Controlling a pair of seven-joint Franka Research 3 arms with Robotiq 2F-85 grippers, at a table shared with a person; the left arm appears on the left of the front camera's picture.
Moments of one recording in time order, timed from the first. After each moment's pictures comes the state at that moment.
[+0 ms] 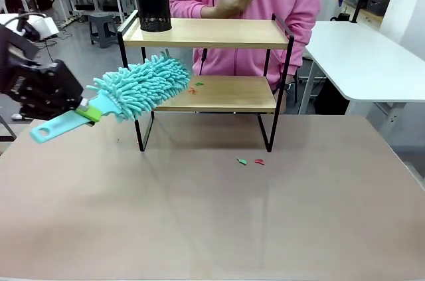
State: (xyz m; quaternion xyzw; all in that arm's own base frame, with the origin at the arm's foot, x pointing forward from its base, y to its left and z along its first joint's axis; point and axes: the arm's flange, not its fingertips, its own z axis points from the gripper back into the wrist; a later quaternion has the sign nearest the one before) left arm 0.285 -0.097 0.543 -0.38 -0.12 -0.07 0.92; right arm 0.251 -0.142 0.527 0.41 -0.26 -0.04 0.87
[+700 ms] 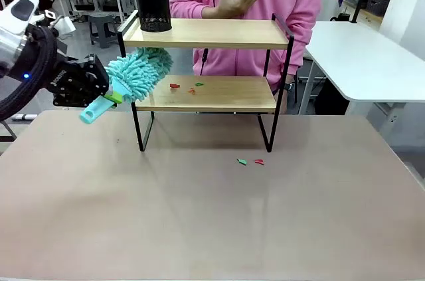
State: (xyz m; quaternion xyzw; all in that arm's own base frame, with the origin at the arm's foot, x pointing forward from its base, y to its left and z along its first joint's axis) left arm 0.339 -0.115 0.524 -0.35 -0.20 0.03 0.91; right arm 0.251 -0.142 0.527 0.41 -0.26 -0.04 0.87
